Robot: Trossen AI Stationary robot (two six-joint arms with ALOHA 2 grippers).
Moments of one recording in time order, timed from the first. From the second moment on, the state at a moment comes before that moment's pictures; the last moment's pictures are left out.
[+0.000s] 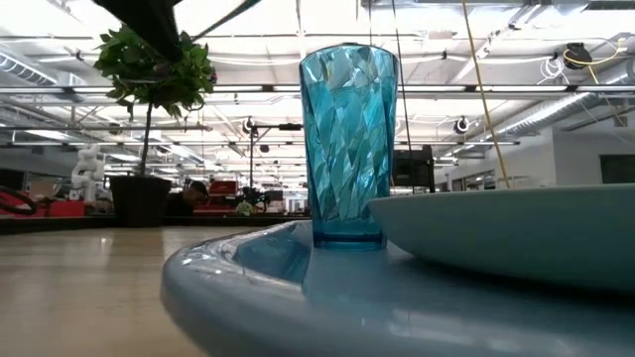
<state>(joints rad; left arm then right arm) -0.44 1.43 1.29 -1.11 -0.50 -0.10 0.49 1.61 1.29 0.02 0.80 0.00</state>
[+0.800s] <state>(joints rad) -0.19 1.46 1.30 -0.99 -0.61 0.16 0.23 1.66 1.39 -0.35 0.64 -0.10</state>
